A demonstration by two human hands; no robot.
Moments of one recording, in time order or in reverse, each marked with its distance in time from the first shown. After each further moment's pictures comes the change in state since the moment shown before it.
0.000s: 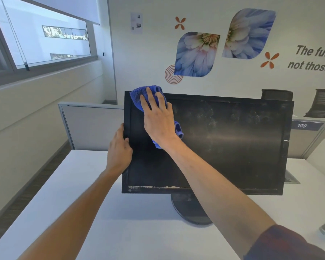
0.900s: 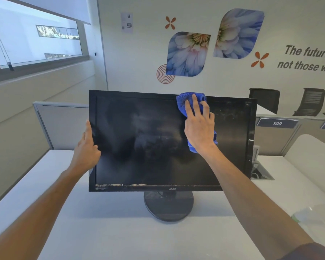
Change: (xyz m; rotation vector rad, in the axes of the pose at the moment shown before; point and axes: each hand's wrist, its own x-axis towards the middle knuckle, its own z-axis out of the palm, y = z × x) left_hand -0.016 0.023 0.005 0.281 -0.092 -0.044; right_hand -0.083 0.204 -0.012 -0.090 -0.021 0.231
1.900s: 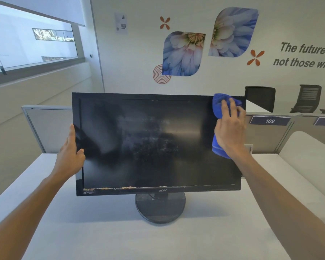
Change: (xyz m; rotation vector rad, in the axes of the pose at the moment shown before) left_hand -0.002 -0.007 0.002 0.009 0.030 0.018; right_hand -0.019 0.120 -0.006 0.092 0.078 0.202
